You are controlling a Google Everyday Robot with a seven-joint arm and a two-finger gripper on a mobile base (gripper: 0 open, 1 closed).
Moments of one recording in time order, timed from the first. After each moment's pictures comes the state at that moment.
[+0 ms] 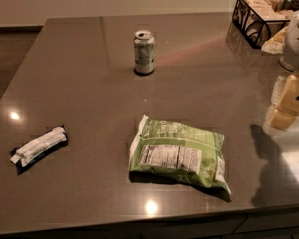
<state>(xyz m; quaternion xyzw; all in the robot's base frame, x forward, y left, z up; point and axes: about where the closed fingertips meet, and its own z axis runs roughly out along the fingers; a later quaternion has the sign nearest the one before) 0.438 -0.216 0.977 -0.60 0.78 -0.04 0.16</state>
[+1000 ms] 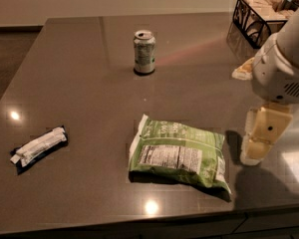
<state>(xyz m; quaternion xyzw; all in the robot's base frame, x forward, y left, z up) 0.412 -0.175 0.938 -0.64 0.75 0.00 0.14</state>
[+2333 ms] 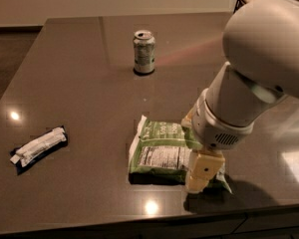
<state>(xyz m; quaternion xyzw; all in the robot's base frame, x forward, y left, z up) 0.380 -0.087 0.855 -0.68 0.72 0.07 0.12</state>
